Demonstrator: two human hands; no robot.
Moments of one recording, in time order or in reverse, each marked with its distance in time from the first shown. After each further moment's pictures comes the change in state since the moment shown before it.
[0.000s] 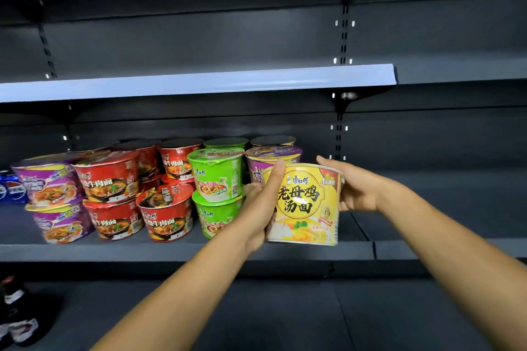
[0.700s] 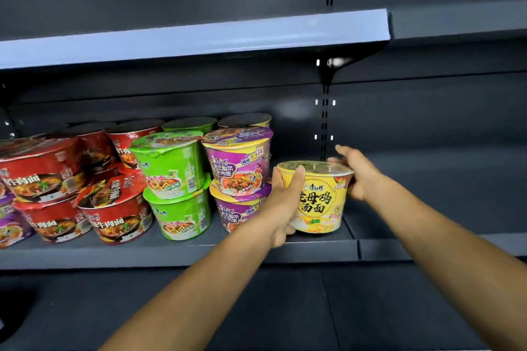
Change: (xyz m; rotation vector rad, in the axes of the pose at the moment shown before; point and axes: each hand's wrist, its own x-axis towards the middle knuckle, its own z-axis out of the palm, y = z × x) left_hand 0.104 -0.062 0.083 0.193 -0.019 -0.154; right_hand 0.097 0.040 -0.089 0.415 0.391 0.026
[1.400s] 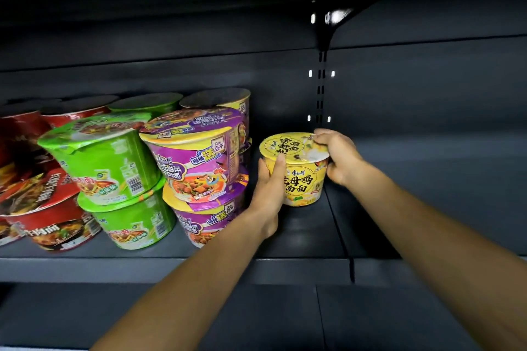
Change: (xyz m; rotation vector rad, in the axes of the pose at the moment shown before) left_hand 0.125 -0.038 0.022 -0.169 0.127 0.147; right_hand 0.097 0.005 0.008 0.044 -0.034 -0.151
